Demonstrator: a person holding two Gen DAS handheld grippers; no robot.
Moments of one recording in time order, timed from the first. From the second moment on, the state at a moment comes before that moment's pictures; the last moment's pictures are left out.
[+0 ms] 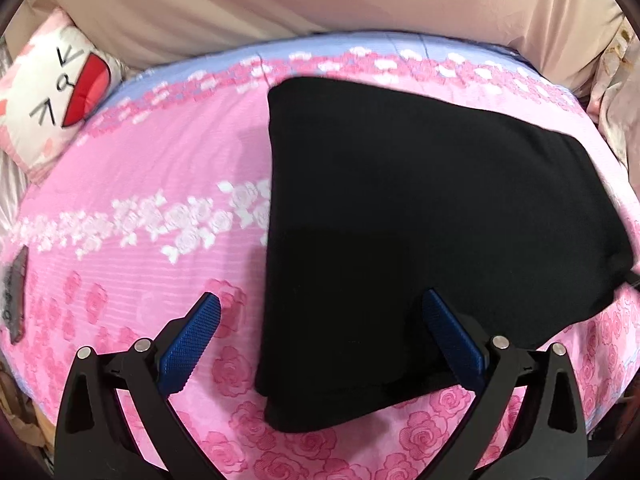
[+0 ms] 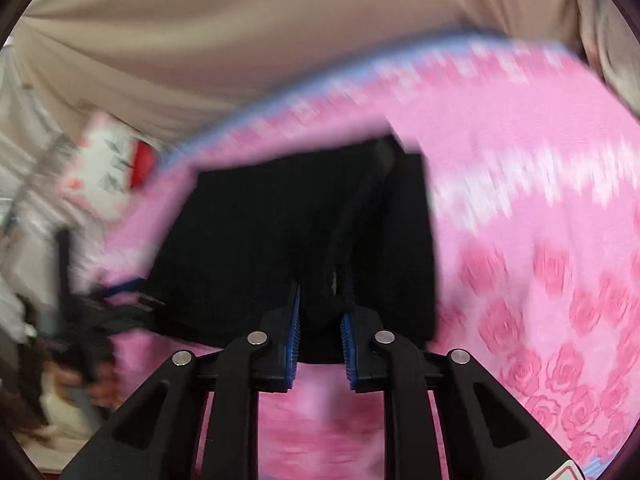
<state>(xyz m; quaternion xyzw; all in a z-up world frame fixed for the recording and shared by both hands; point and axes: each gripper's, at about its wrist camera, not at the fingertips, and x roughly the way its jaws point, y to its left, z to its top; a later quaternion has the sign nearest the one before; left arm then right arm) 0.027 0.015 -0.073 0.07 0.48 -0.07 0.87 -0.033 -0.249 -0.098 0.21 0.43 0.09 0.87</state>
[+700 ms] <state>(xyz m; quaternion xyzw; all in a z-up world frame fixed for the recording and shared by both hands) -0.026 0.075 -0.058 0.11 0.47 -0.08 0.87 -0.081 -0.259 -0.088 0.12 0.38 0.03 0.92</state>
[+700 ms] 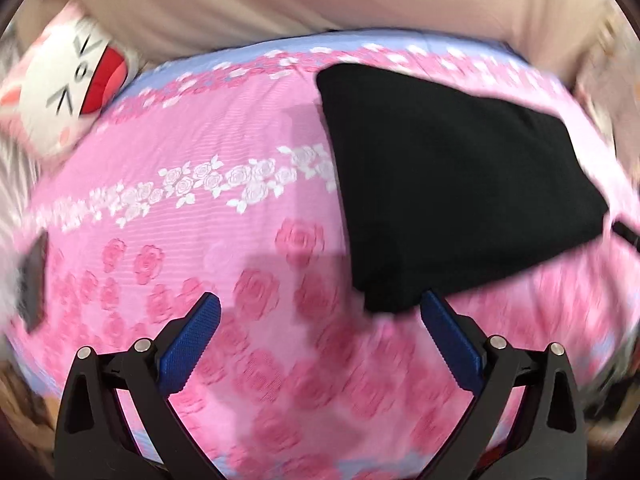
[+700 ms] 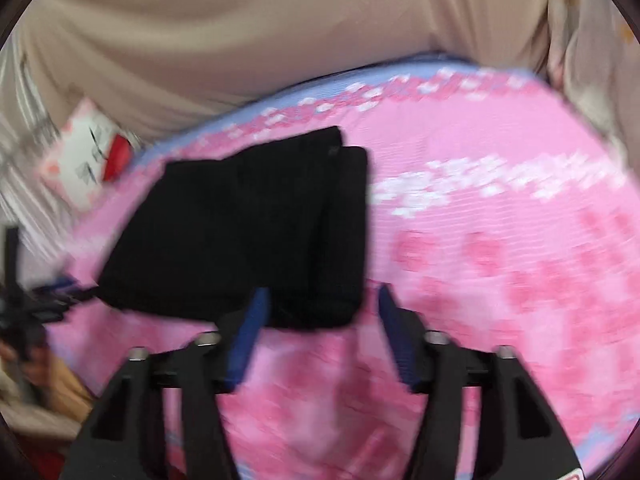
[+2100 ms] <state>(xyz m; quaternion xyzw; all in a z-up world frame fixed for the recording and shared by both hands) -0.066 0.044 -0.004 0.09 0.37 -0.15 0.91 -0.093 -0.245 -0.059 0.24 0.36 0.17 0.89</state>
